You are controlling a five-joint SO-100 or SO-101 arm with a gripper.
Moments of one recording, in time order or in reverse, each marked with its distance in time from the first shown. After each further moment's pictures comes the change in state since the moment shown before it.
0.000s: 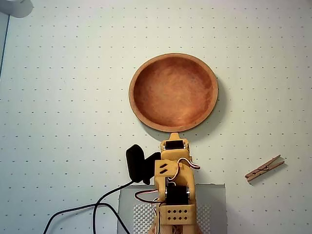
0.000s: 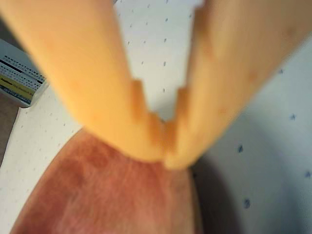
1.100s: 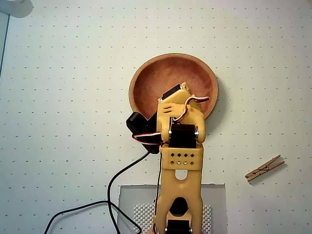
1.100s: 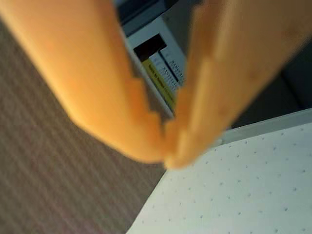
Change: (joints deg) arm 3.9 -74.9 -91.8 31.2 -40.6
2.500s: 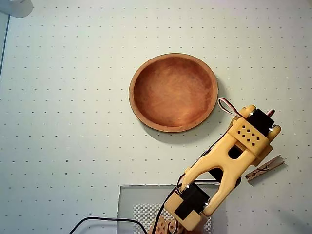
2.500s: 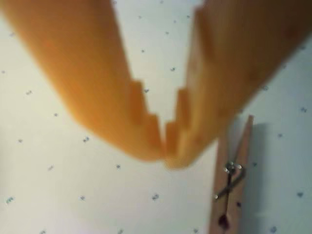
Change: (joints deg) arm 43.2 -19.9 8.0 15.0 -43.2
